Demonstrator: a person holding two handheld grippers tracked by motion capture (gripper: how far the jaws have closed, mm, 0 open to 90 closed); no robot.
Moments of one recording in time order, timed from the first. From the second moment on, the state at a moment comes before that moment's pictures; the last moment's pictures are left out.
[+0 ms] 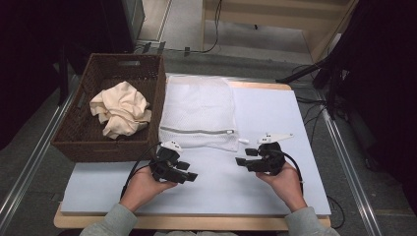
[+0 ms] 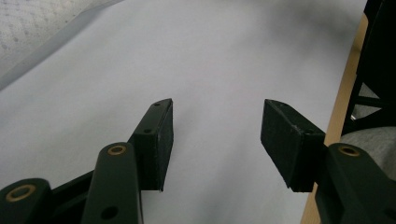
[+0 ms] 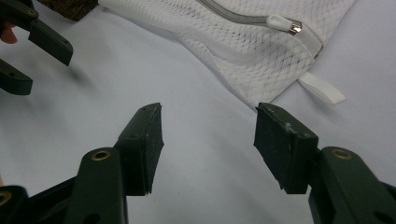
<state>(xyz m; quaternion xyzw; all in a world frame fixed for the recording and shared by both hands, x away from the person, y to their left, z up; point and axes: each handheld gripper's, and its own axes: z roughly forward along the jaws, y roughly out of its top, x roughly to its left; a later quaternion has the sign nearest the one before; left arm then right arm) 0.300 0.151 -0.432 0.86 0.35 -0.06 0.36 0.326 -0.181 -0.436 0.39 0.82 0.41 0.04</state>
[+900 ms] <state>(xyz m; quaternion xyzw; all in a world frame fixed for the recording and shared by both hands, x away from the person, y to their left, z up) 0.298 0.149 -0.434 0.87 0.34 -0.04 0.35 0.331 -0.183 -0.437 0.41 0.82 0.40 0.03</state>
